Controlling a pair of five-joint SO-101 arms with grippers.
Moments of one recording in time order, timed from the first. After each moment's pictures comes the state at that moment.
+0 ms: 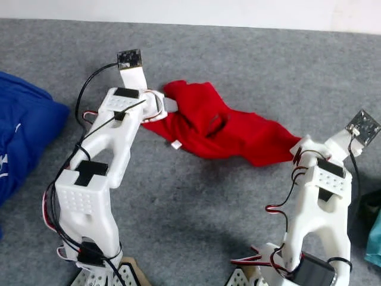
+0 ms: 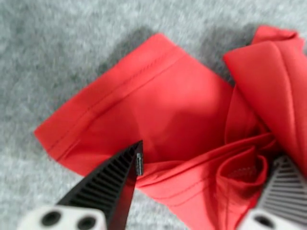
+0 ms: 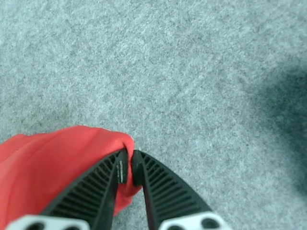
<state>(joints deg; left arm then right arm) 2.4 27.1 -1.0 48.2 21.0 18.8 -22.7 51.5 28.6 -18.9</state>
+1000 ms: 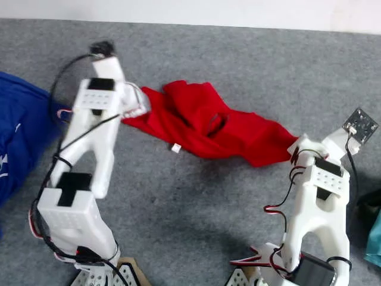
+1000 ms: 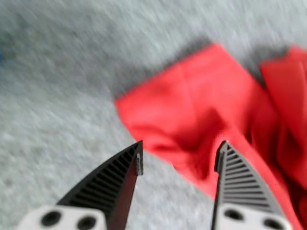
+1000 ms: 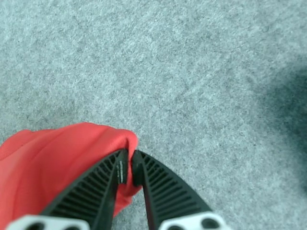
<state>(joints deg) -3.0 16.3 -0.2 61.4 20.6 17.7 -22.7 51.5 28.6 -18.9</state>
